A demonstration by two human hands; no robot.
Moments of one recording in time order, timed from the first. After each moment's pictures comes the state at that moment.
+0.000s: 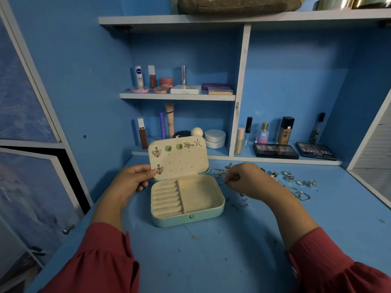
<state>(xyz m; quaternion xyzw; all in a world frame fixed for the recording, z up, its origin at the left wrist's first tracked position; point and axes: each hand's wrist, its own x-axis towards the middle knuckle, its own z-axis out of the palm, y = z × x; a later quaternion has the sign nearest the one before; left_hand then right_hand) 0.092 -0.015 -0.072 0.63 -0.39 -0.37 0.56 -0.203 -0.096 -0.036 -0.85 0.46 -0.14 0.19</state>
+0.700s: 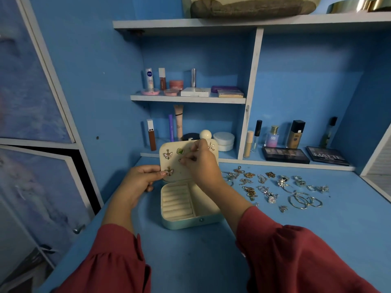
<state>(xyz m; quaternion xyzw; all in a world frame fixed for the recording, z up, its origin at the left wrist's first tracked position) 0.090 -0.012 -0.066 0.61 -0.40 -0.37 0.58 -0.072 -0.080 -0.036 -0.74 0.36 -0.42 0.38</state>
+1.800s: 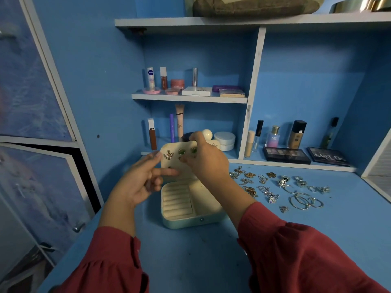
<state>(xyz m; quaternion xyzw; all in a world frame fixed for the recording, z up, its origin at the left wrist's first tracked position) 0.066 0.004 -0.035 0.52 -0.35 -0.48 0.61 -0.081 -0.077 -0.014 -0.83 0.44 -0.33 0.11</state>
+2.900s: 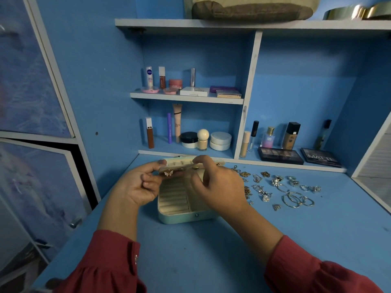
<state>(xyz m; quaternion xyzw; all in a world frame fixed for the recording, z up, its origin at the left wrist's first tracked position) 0.057 0.010 -0.036 0.40 -0.13 -0.63 0.65 -0.131 -0.041 -0.050 -0.83 0.35 -0.43 0.01</state>
